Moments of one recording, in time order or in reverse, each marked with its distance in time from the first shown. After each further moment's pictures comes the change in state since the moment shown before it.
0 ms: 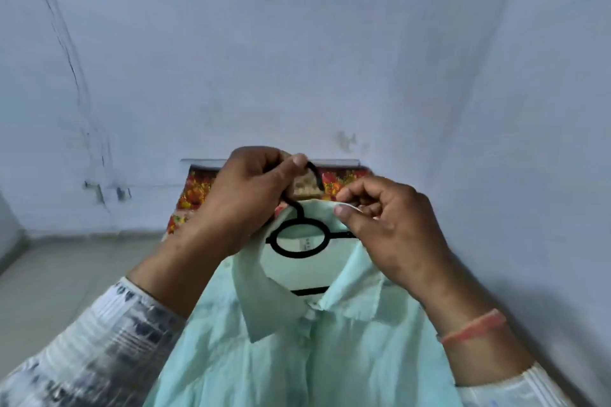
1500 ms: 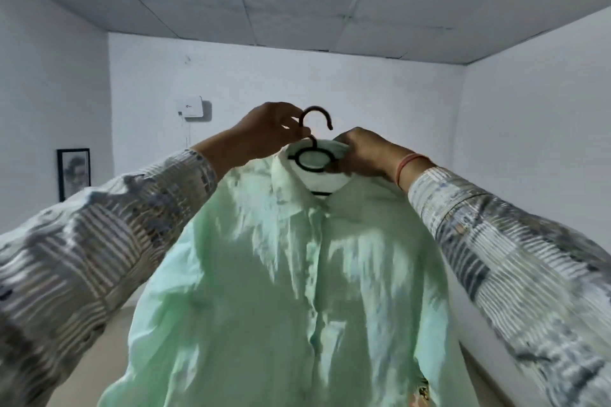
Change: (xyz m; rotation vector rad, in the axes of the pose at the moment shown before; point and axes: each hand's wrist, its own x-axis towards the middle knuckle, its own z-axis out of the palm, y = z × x) left_hand -0.367 0.510 -0.082 0.463 0.126 0.425; right_hand -0.193 -0.452 -0.359 -0.396 -0.130 -0.328
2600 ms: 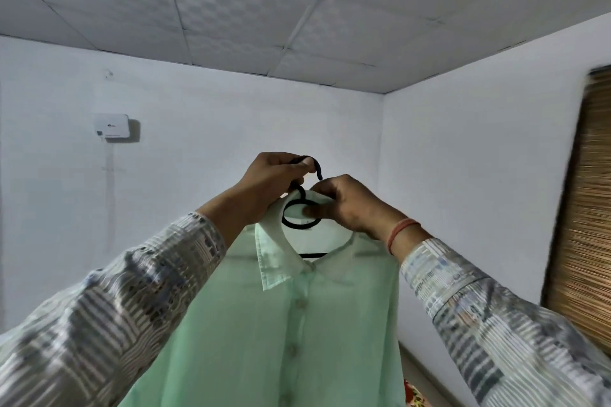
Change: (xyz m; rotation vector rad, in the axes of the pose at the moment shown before) left_hand -0.047 0.052 0.021 -0.534 -0.084 -0.135; right_hand -0.075 -0.027 -0.001 0.331 0.052 0.080
